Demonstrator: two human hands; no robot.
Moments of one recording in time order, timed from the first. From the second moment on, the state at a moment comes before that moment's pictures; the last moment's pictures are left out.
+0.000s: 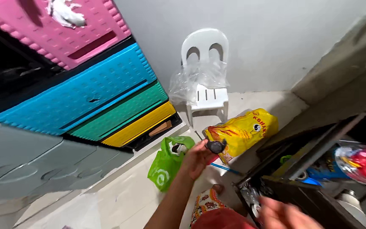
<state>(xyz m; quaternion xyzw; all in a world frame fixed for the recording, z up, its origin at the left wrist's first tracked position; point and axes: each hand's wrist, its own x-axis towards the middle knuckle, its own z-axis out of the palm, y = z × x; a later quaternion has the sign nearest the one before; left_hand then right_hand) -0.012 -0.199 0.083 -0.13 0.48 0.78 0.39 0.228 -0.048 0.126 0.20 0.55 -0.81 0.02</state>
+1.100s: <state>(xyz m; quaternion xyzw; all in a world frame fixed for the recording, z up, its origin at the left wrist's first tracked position) 0.071 -0.170 0.062 0.08 0.63 0.69 0.36 0.112 -0.014 0.073 0.39 0.46 -0.80 -0.05</state>
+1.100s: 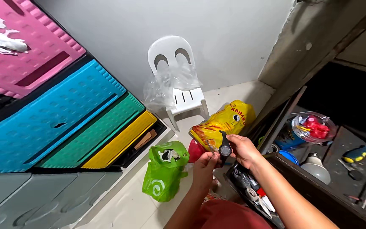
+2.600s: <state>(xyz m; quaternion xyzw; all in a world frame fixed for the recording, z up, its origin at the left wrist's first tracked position) 0.077 -0.163 0.071 0.07 0.63 0.67 0.39 0.118 -0.004 0.066 0.40 0.44 -0.80 -0.04</state>
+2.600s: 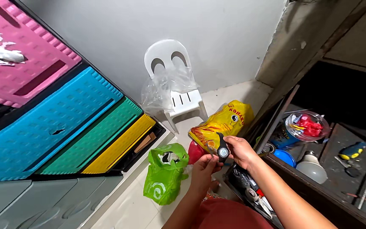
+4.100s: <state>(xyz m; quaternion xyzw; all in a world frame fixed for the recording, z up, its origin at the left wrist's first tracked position) 0.081 -0.161 0.066 0.08 0.63 0.66 0.39 0.125 -0.005 0.059 0.40 0.44 -0.80 -0.06</state>
